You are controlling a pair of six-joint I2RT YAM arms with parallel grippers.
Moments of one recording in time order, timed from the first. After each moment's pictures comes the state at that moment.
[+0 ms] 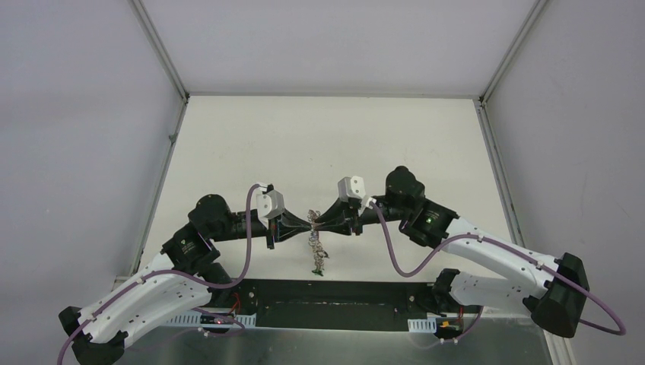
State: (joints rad) left arm -0.83 0.53 0.61 -0.06 0.54 -0.08; right arm 0.97 1.04 0.80 0.09 -0.73 -0.15
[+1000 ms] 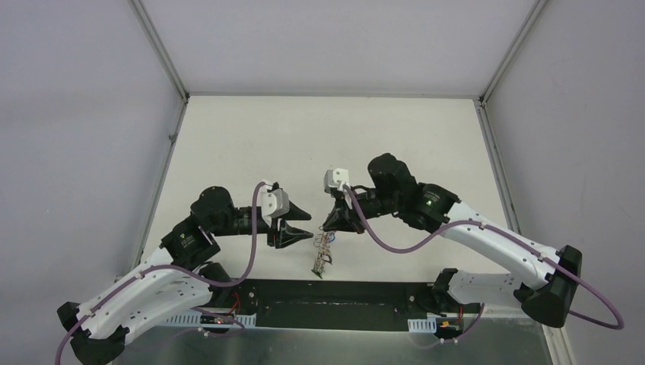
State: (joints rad) left arm -0.83 0.59 0.68 -0.14 0.57 -0.02; right arm 0.97 1.11 1.01 -0.39 -0.68 -0.21
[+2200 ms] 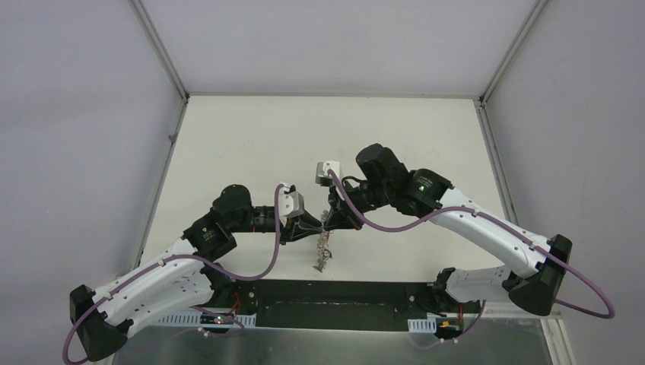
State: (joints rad) left arm -0.83 0.72 0.59 0.03 0.62 0.03; right arm 0.97 1.26 1.26 -0.71 -0.62 -0.15
